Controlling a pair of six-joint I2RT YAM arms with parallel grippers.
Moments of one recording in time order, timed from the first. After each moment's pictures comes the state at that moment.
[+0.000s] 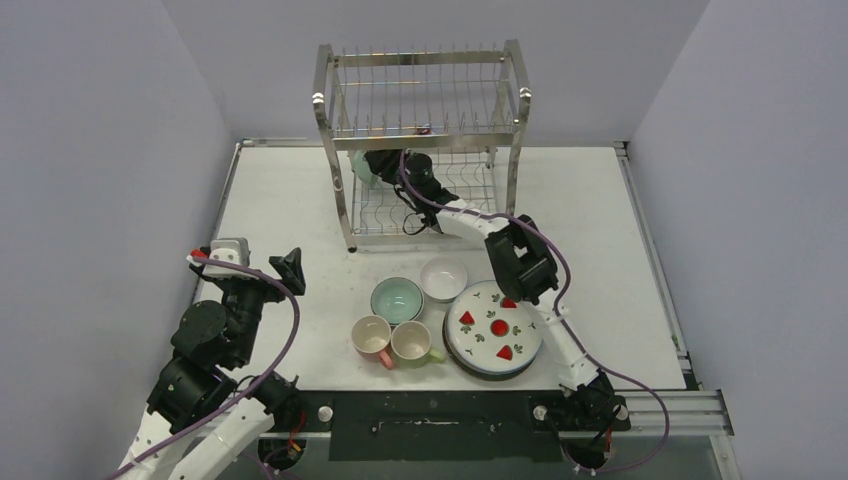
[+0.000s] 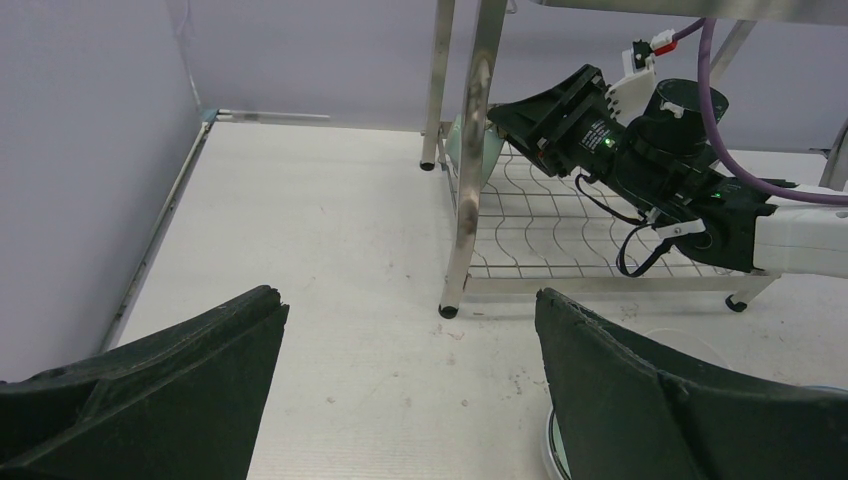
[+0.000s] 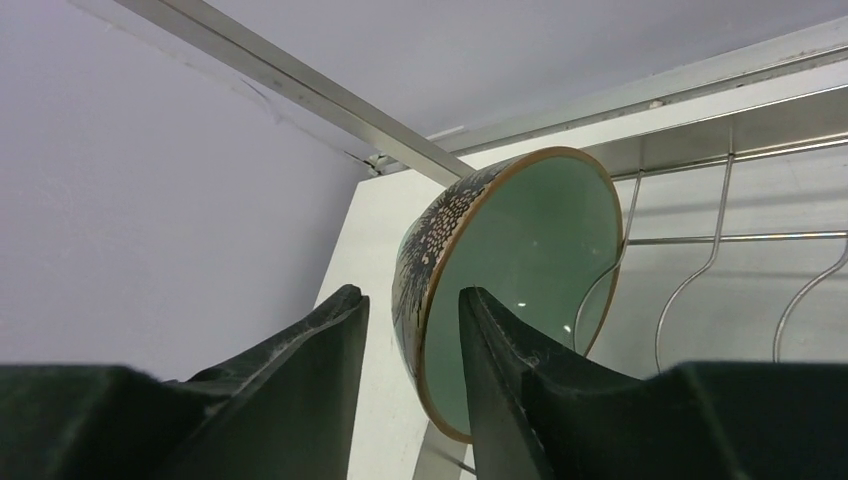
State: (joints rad) left arm -0.61 0.33 0.78 -0.44 -0.56 -0.12; right arm 0.65 2.49 1.95 0.49 0.10 0.84
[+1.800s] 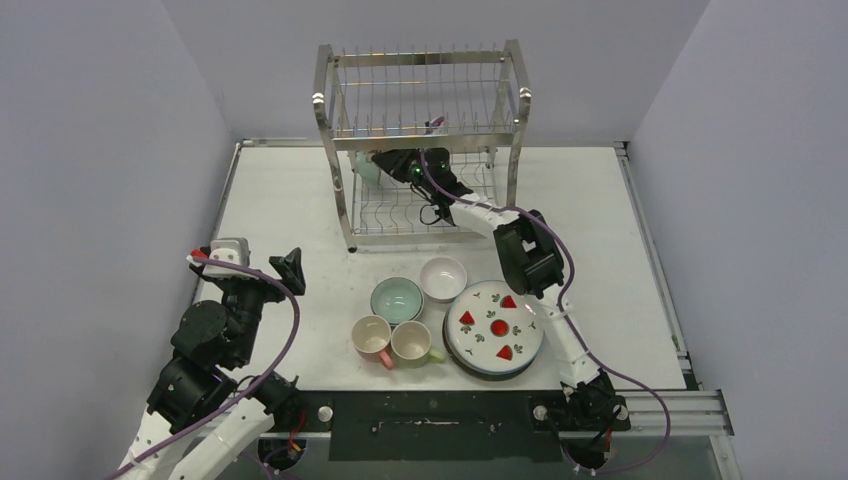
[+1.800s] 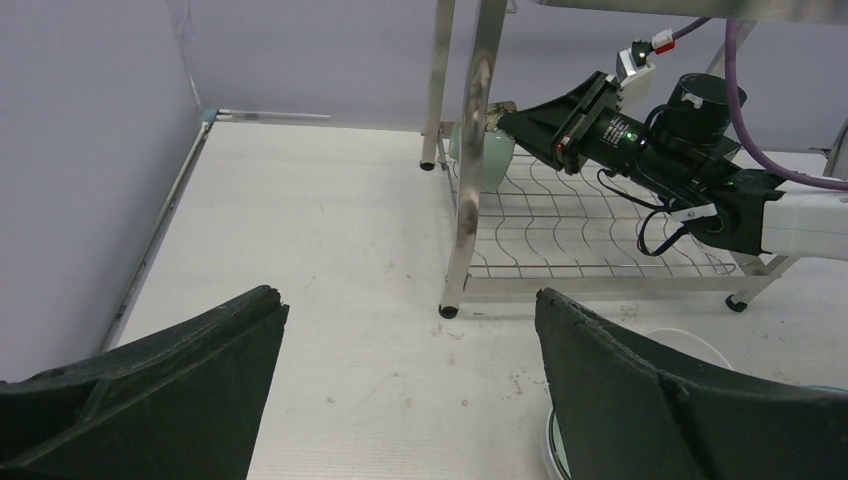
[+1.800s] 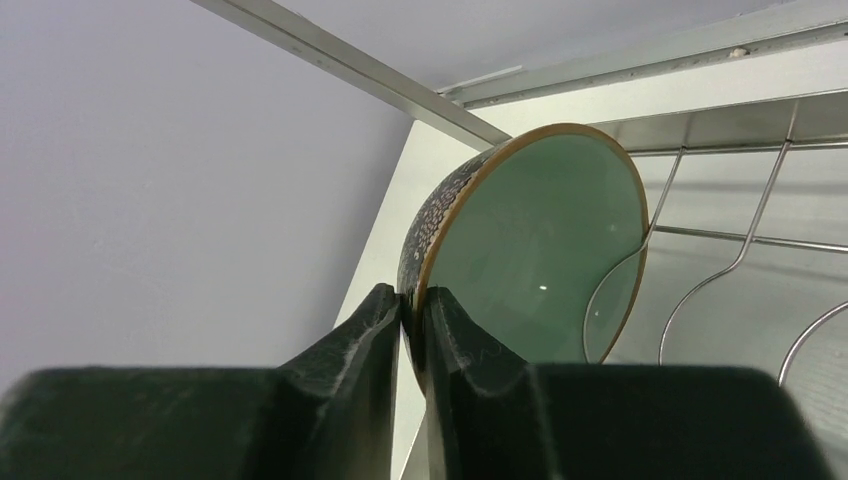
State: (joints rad) left arm -0.61 0.33 0.78 -0.44 -0.56 -0.12; right arm 0.56 2.52 1.97 0.51 -0.21 0.94
